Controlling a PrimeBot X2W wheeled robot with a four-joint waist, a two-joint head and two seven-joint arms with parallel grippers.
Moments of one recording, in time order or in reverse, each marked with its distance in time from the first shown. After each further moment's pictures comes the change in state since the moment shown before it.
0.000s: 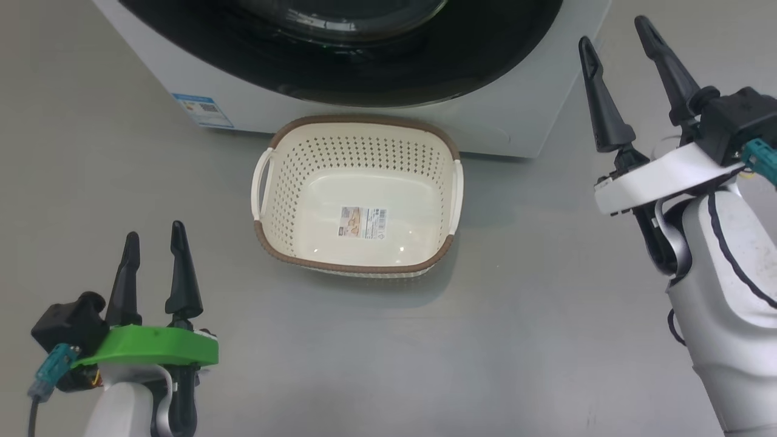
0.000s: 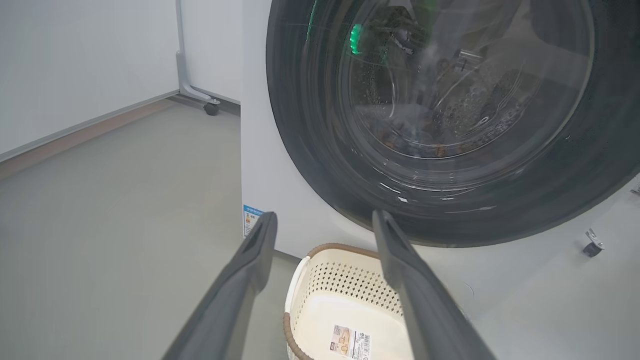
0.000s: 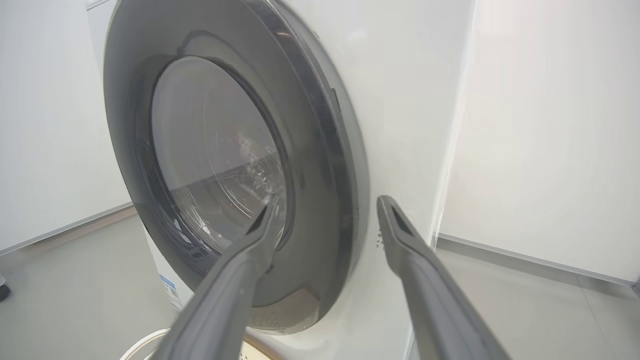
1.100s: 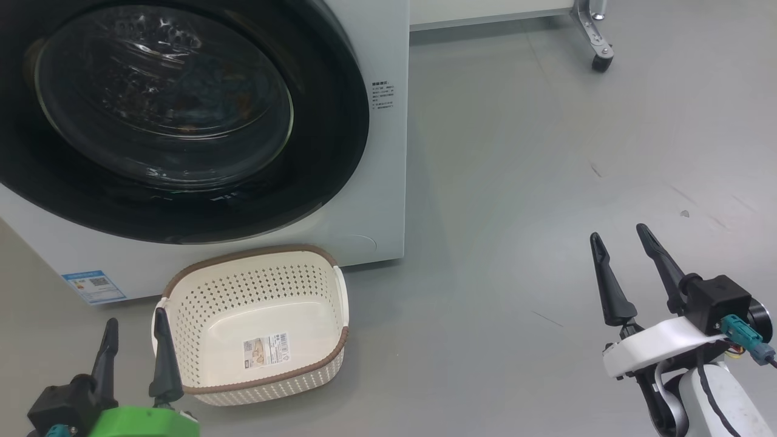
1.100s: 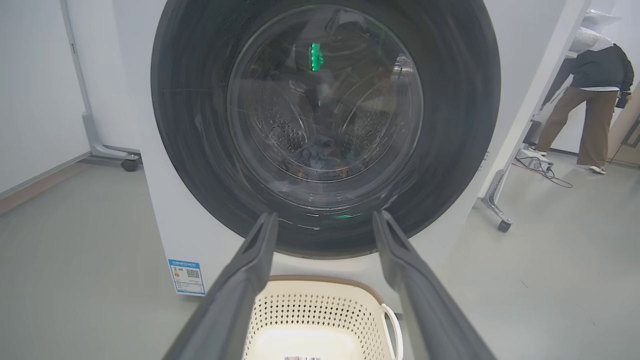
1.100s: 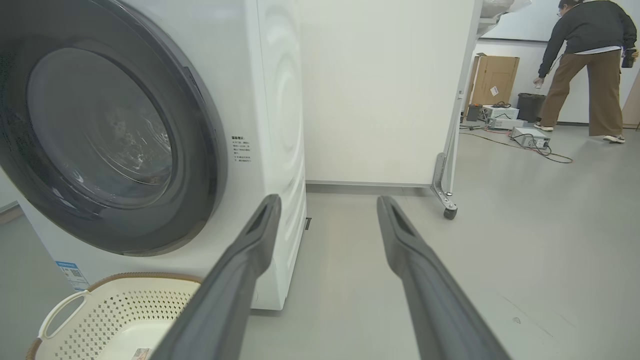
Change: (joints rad) left arm 0.232 0.006 0.090 -0.054 0.142 0.000 0.000; right arm 0.493 0.075 -0.143 -0.081 -0.039 -0.008 0.001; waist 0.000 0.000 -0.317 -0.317
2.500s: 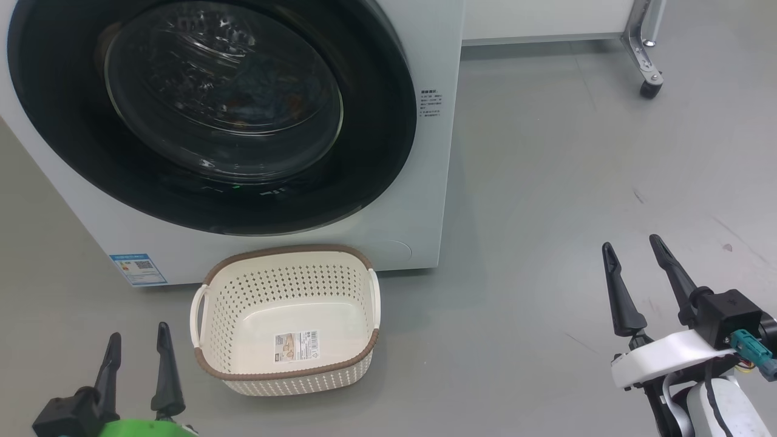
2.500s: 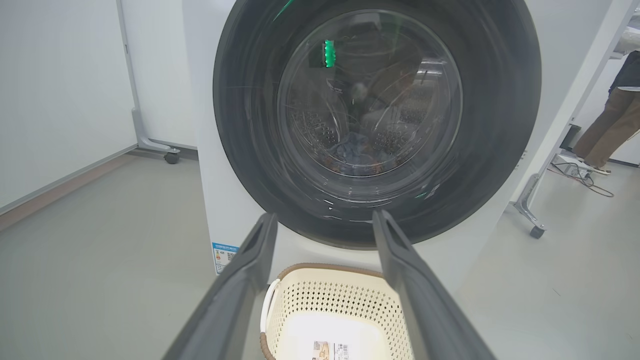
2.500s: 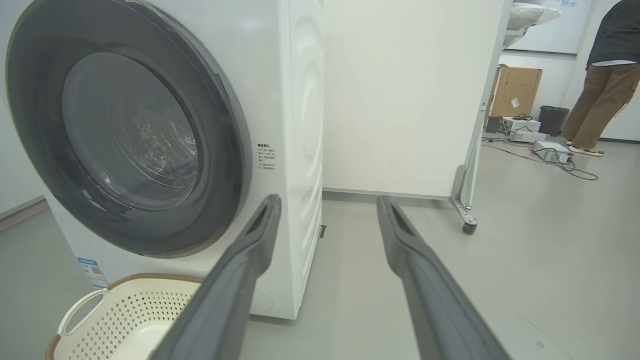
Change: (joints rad) left arm 0.031 0.003 -0.002 0.007 0.011 0.000 0.000; right arm 0.053 0.031 -0.070 -0.038 -0.053 0.011 0.000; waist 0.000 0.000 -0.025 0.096
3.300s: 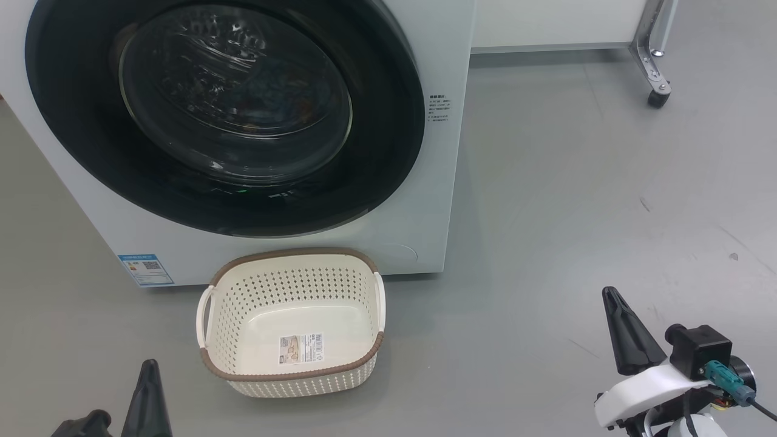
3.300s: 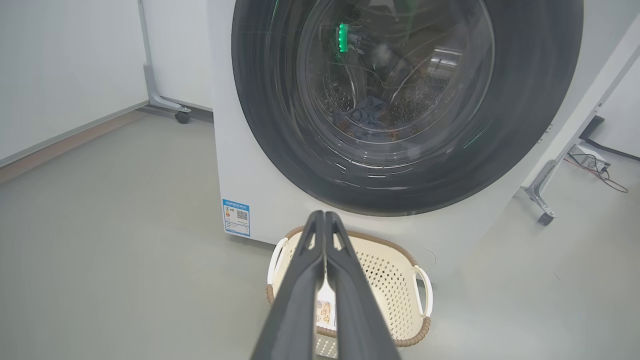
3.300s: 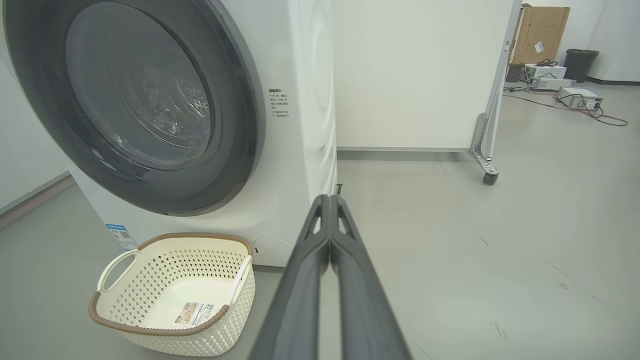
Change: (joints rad) left arm 0.030 -0.027 0.005 0.078 -0.025 0.000 0.009; right arm 0.062 0.043 0.015 0.087 0.014 0.008 0.002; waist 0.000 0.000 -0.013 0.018
